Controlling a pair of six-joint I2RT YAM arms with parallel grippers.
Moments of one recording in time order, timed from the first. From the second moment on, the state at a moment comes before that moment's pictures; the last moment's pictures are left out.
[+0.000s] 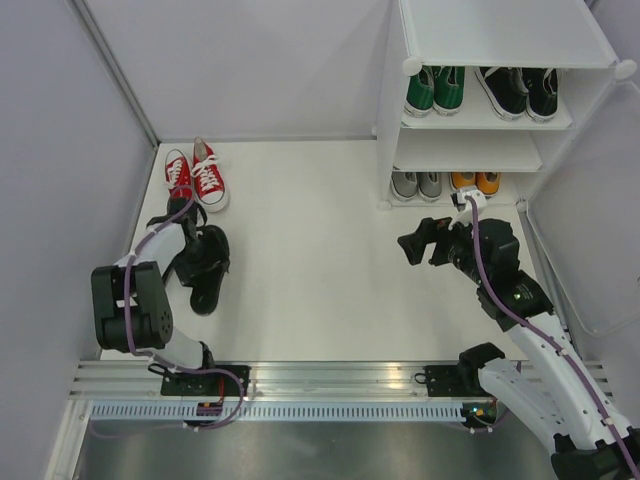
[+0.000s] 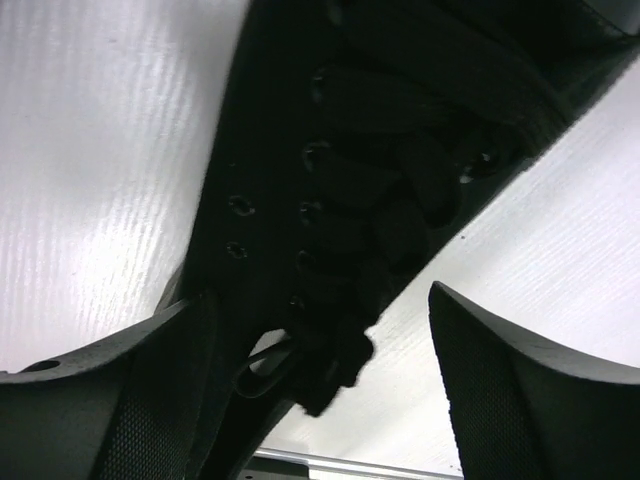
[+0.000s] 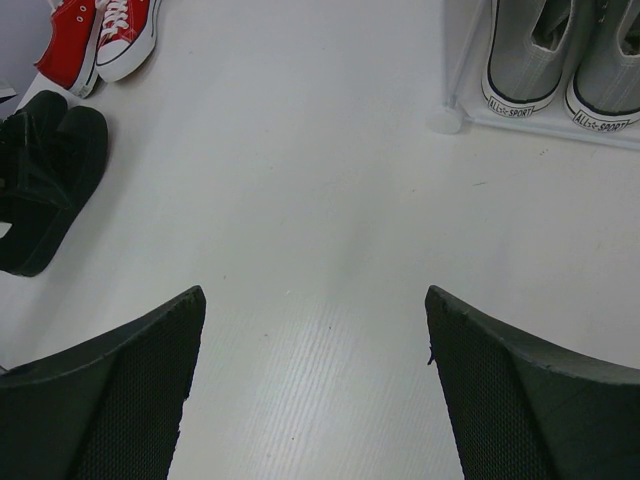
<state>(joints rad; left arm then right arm) 0.11 1.53 0.92 -0.76 -0.01 -0.42 0.35 0.72 0.77 -0.37 -0.14 0.29</state>
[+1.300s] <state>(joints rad) -0.34 1.18 0.97 -0.71 0.05 -0.72 0.71 1.23 0.86 -0.33 -0.30 0.18</state>
